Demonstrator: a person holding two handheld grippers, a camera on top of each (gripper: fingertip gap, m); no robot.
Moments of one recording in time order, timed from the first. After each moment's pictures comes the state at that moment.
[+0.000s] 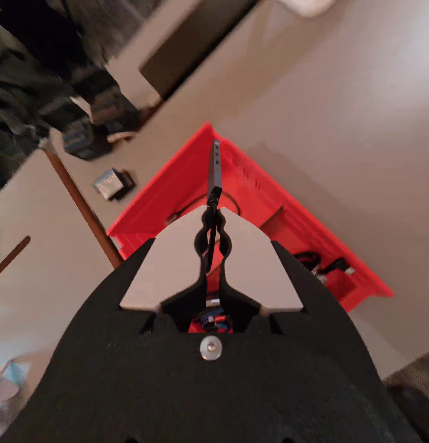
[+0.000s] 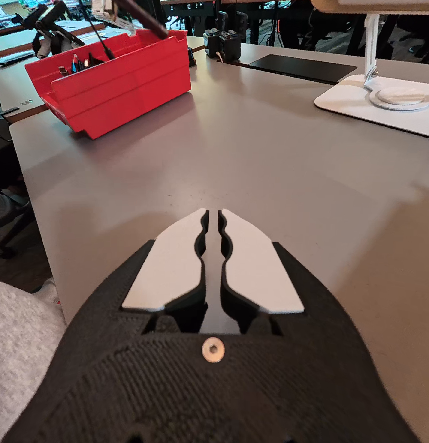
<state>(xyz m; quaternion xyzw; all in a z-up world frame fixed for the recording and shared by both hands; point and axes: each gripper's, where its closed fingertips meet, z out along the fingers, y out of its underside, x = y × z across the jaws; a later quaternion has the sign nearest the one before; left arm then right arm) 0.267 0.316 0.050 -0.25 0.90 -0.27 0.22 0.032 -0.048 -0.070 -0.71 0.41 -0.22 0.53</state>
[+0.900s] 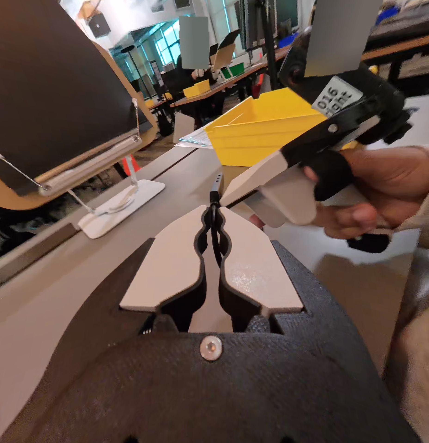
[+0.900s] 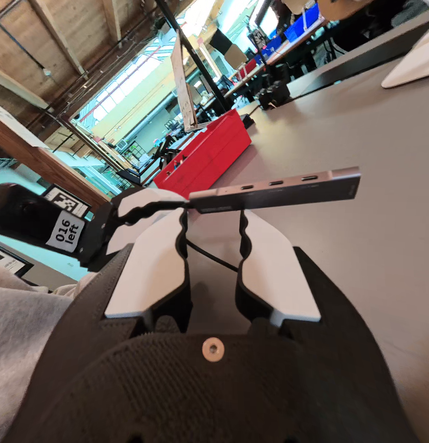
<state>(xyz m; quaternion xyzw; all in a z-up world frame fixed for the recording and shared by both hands) 0.004 -0.031 -0.015 -0.07 0.74 -0.61 0.27 0.015 -0.040 -0.025 -0.55 0.46 -0.01 0.70</state>
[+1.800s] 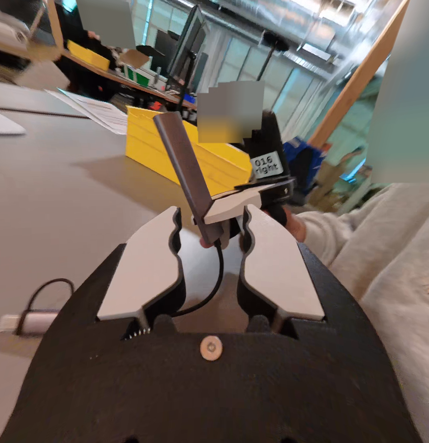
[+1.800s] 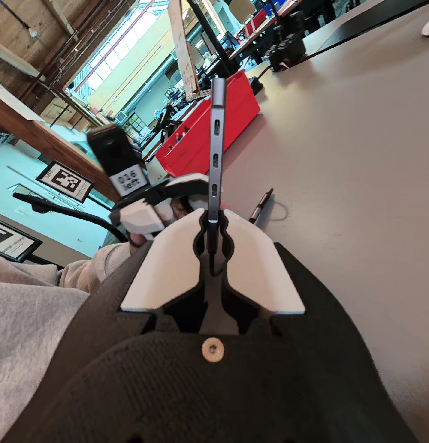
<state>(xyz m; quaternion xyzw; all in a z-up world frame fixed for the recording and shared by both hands) -0.010 -0.030 -0.022 -0.17 0.68 -0.70 -0.13 0.003 -0.024 -0.039 -0.59 0.46 0.02 0.67</state>
